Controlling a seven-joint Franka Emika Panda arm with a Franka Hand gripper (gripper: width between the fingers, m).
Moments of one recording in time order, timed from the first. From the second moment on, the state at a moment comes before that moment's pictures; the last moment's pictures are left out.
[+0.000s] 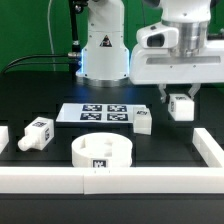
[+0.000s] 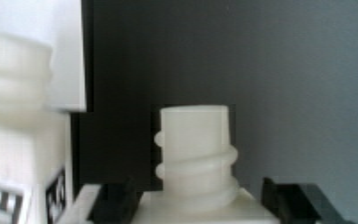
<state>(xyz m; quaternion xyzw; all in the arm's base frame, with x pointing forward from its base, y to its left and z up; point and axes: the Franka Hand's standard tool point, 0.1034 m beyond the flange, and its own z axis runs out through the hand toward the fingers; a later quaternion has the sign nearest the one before) 0.396 0.127 0.044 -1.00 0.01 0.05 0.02</state>
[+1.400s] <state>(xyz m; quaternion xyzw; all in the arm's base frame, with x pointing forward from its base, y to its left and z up) 0.430 0.044 0.073 -0.99 -0.14 0.04 0.03</state>
